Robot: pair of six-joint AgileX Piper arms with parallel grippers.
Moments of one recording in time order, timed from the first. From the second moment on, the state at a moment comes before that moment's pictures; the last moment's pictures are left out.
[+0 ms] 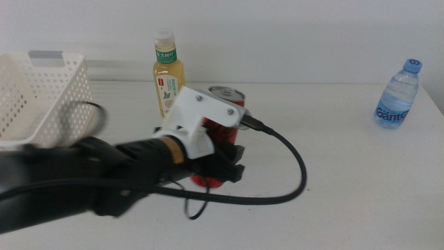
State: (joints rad) left arm -0.69 1.53 -0.78 -0.08 -0.10 -0.02; right arm 0.06 0.00 0.00 -0.14 0.30 0.23
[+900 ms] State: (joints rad) left arm -0.36 1.36 -1.11 0.02 0.81 -0.21; right arm 0.06 0.00 0.00 -0.14 0.30 0.23
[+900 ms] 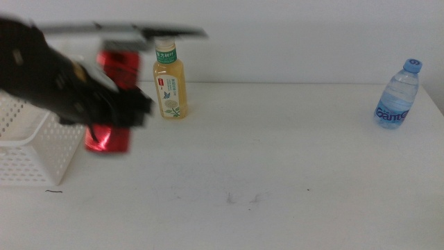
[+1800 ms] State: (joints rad) left arm 0.20 1.98 -1.82 0.02 1.21 0.22; right arm 0.06 0.00 0.00 -0.14 0.30 0.23
